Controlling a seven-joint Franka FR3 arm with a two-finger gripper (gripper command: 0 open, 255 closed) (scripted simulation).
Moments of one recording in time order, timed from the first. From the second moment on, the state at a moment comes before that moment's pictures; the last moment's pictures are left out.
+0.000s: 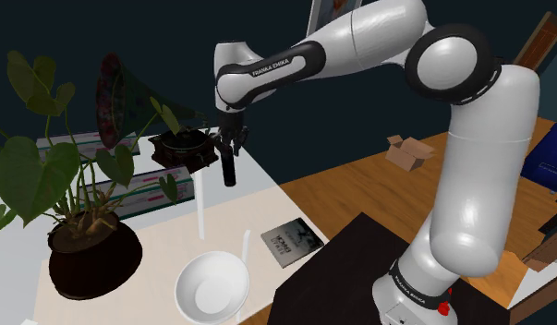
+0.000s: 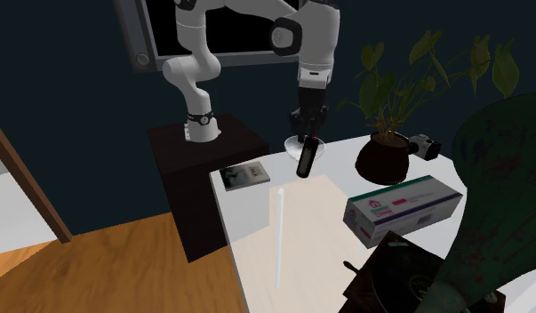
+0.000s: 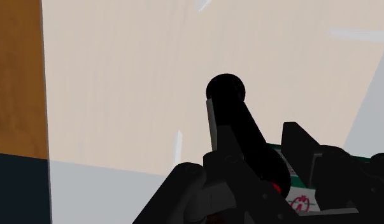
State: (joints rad) arm 0.11 0.32 0.17 -1.77 -0.09 2.07 0.29
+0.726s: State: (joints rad) arm 0.19 0.12 0.23 -2.00 -0.06 2.09 0.44
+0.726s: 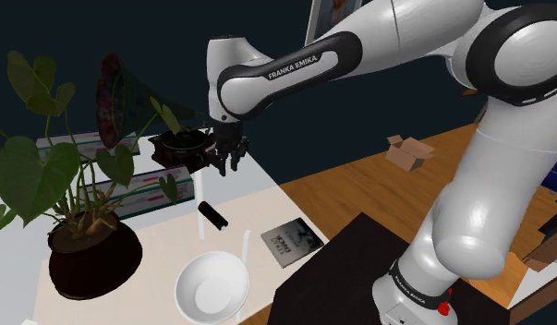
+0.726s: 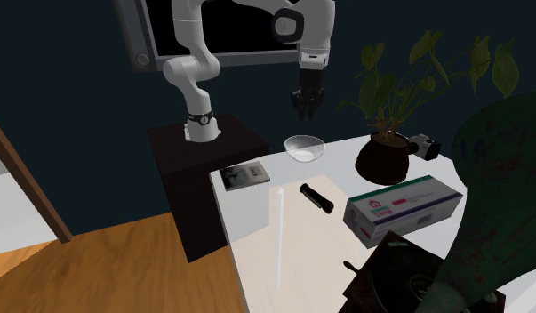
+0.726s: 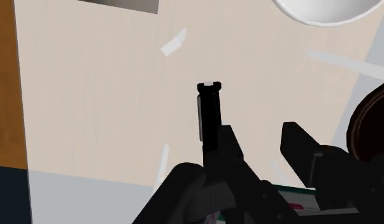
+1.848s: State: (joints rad) arm 0.19 0.57 0.17 -1.89 -0.15 2.47 0.45
